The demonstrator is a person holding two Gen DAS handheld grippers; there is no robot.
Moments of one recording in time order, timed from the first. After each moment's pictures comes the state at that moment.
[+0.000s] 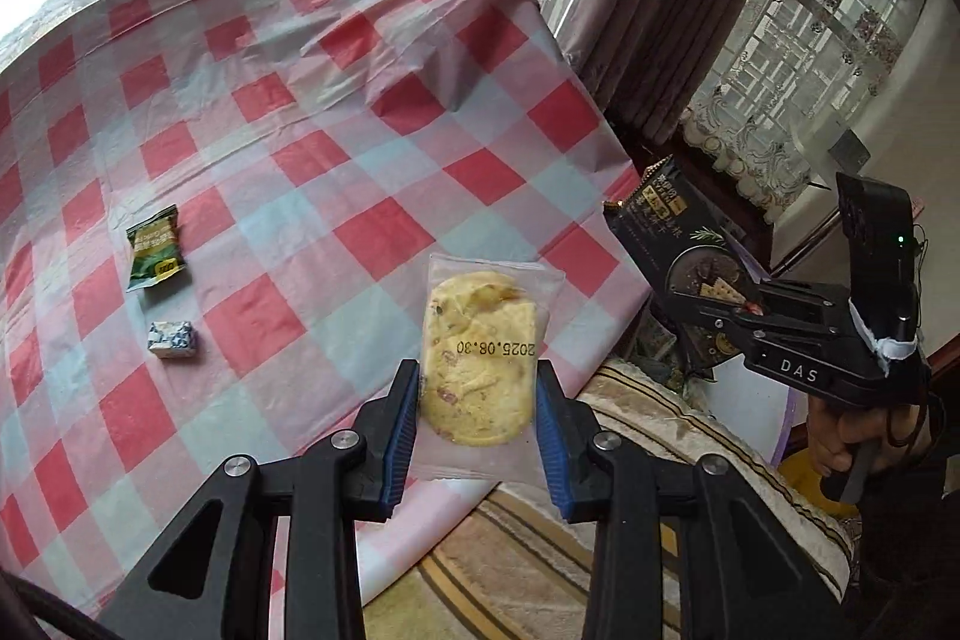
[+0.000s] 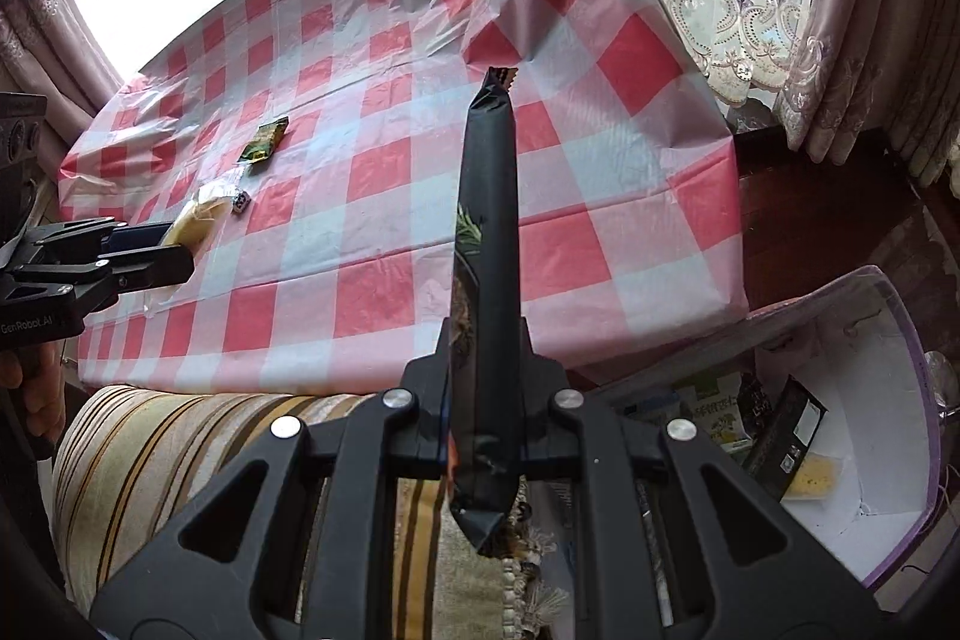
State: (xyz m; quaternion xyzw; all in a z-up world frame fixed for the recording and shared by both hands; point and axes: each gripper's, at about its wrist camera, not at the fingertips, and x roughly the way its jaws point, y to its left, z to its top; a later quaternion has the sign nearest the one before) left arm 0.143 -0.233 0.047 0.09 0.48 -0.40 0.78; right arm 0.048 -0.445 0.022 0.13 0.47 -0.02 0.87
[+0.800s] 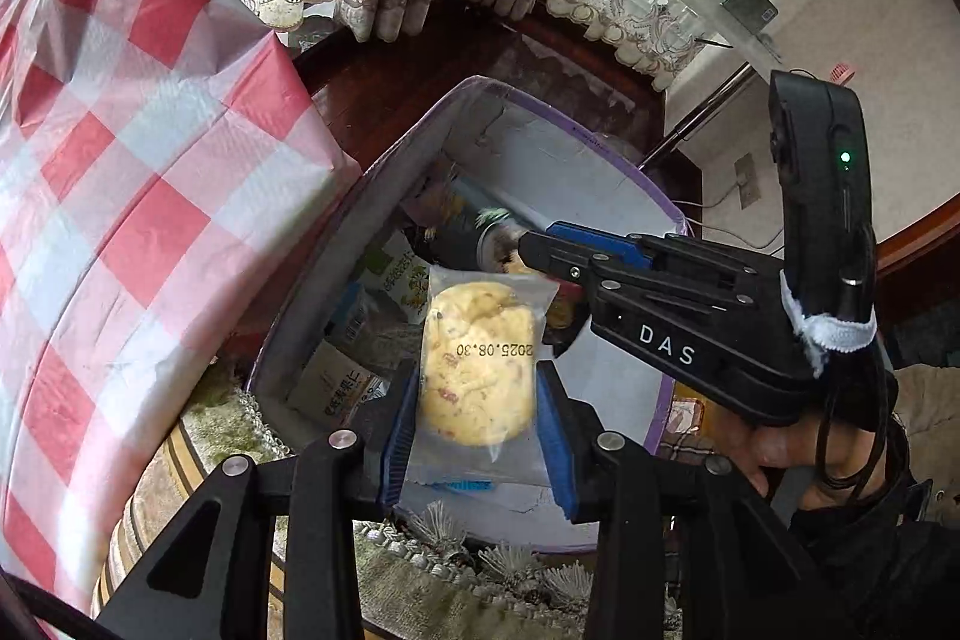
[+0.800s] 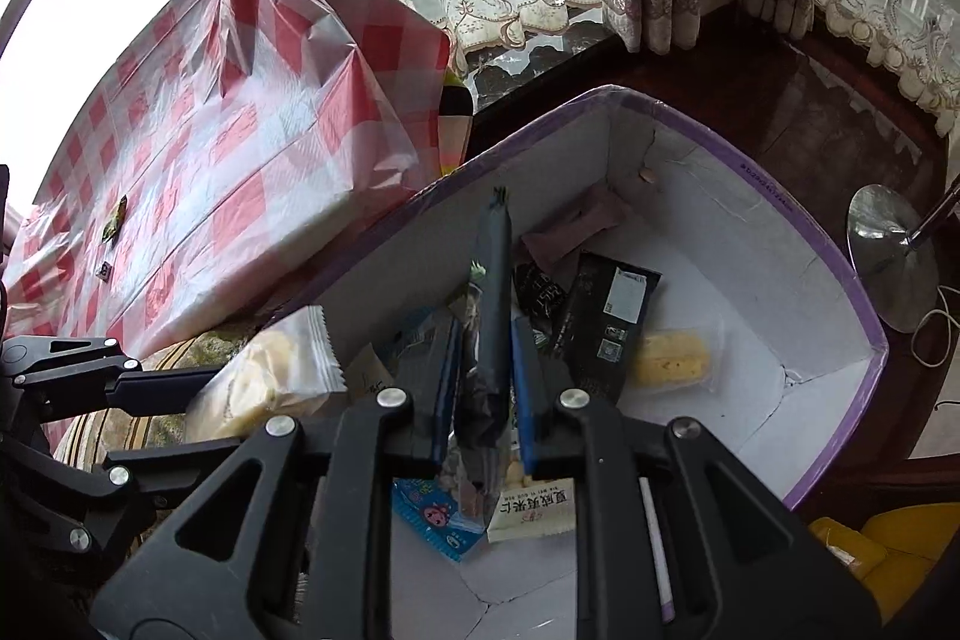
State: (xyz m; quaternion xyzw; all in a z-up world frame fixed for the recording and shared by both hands) left arm 0.039 -0.440 -0.003 0.17 0.55 -0.50 0.65; right arm -0.039 -0.572 -0.020 0.24 0.46 -0.16 0.84
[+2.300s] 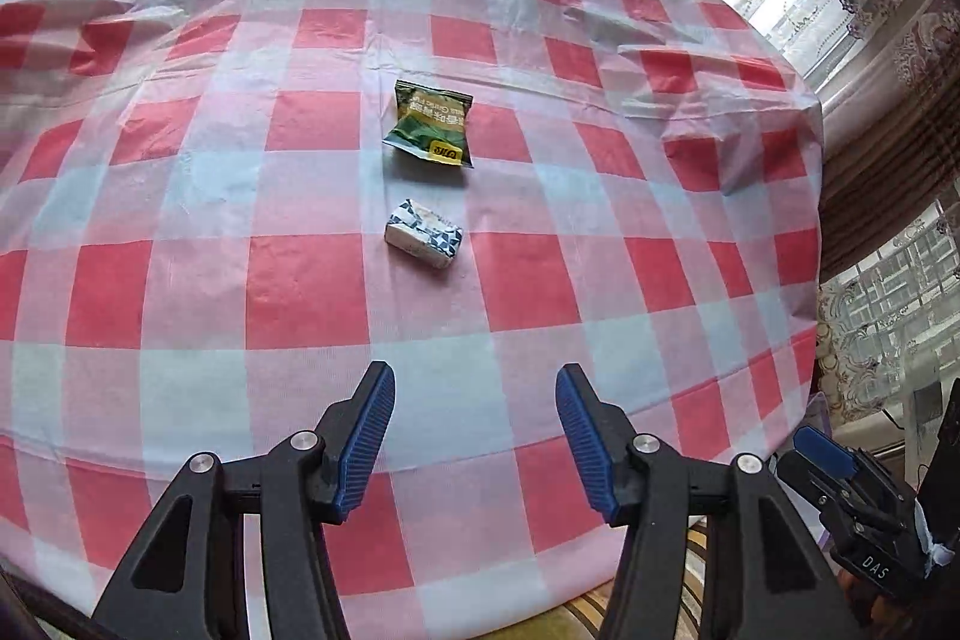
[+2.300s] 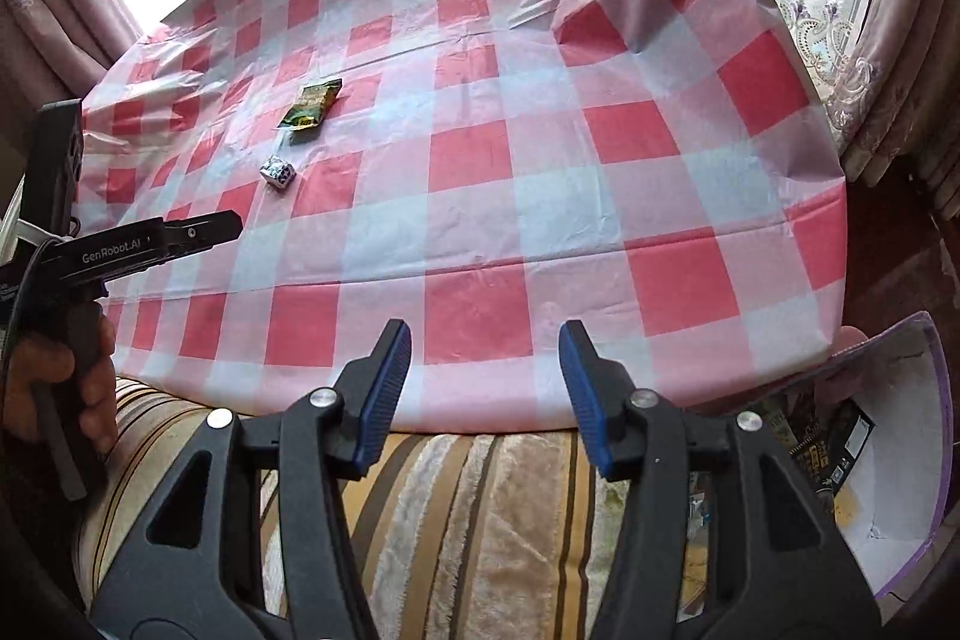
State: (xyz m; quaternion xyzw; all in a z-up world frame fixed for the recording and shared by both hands) left arm 0.214 -0.109 -0.016 -0.10 0.53 -0.16 0.83; right arm 0.110 -0.355 0.019 0.09 0.50 0.04 0.86
